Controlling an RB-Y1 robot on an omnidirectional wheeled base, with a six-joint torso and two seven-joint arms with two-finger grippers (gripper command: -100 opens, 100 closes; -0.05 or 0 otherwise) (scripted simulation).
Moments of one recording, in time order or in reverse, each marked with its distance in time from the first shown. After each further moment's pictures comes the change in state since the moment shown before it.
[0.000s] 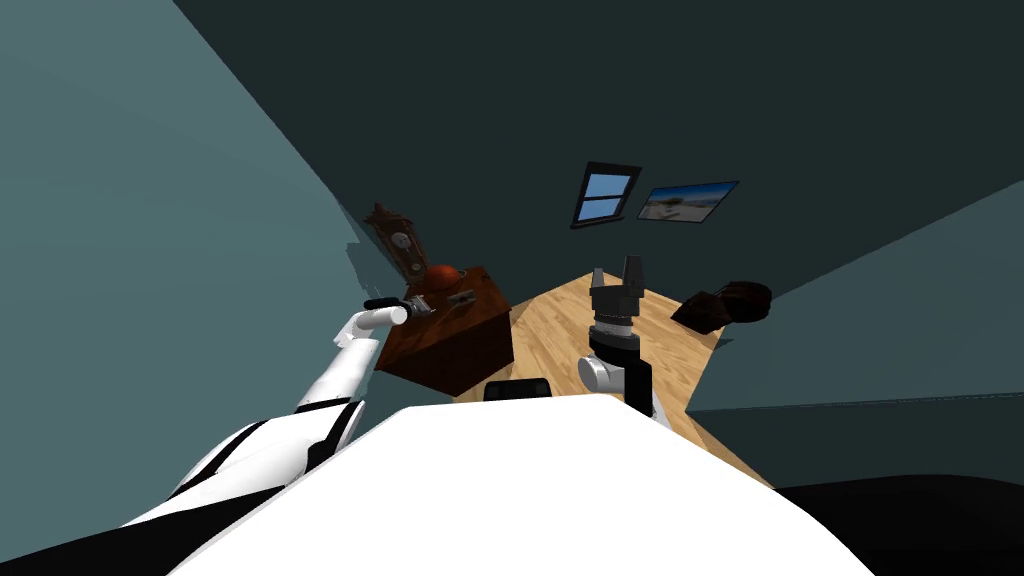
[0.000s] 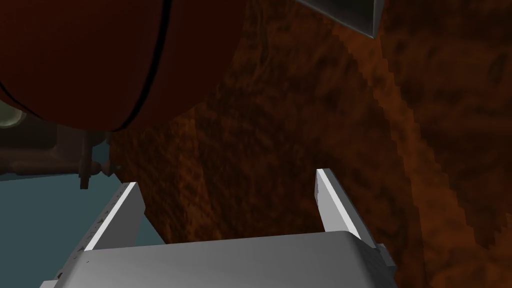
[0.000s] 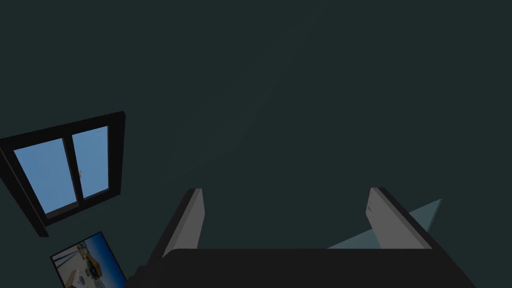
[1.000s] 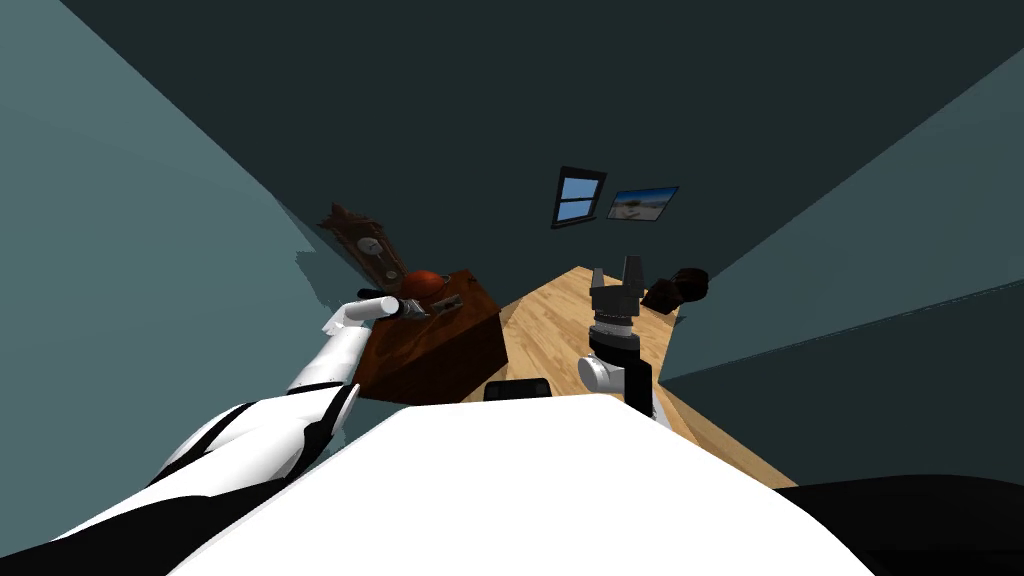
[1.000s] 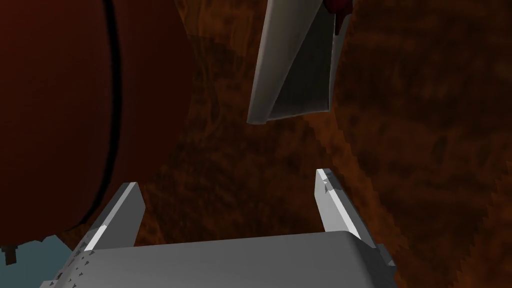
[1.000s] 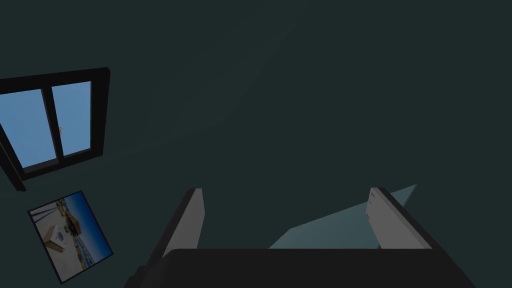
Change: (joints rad) left arm -0.116 0.084 -0.011 0.142 0.065 0.262 0.043; right arm 0.000 0.000 0.000 0.000 0.000 0.000 0.000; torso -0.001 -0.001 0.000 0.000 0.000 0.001
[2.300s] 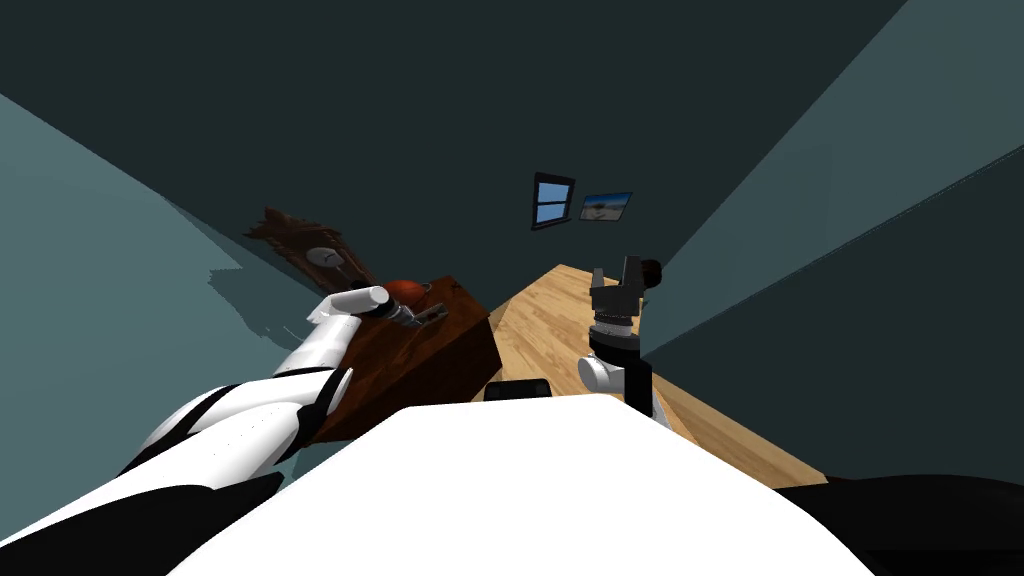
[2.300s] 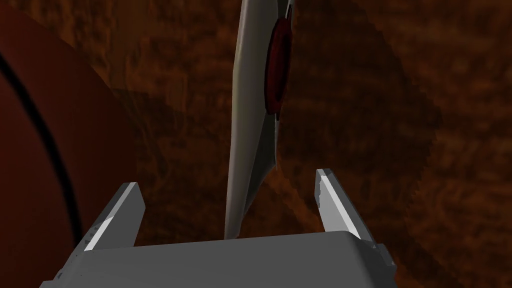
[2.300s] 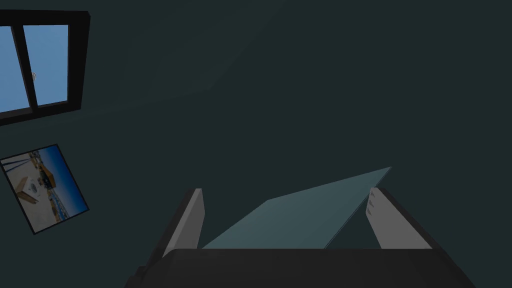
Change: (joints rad) left arm -0.123 0.084 -0.028 0.156 0.052 0.331 0.039; right arm 0.000 0.000 0.000 0.000 0.000 0.000 0.000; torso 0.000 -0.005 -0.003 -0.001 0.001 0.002
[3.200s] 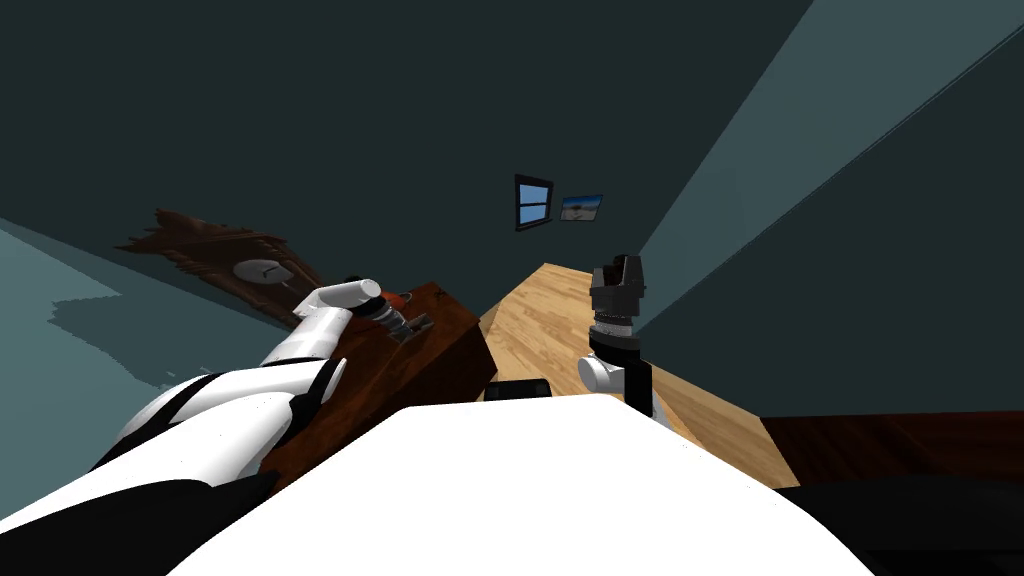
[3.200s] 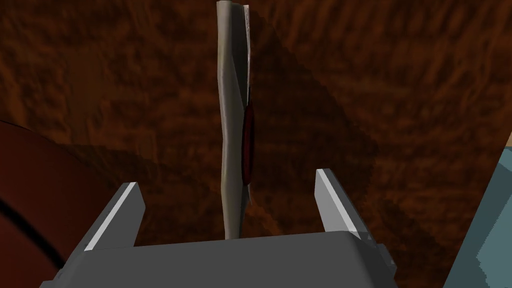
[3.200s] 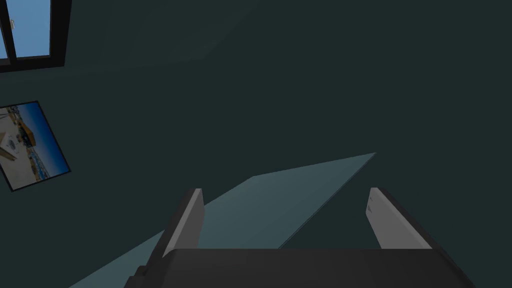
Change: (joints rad) left arm -0.086 0.059 -0.032 0.112 0.022 0.243 0.023; right arm 0.000 0.000 0.000 0.000 0.000 0.000 0.000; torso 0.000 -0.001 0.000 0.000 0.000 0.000
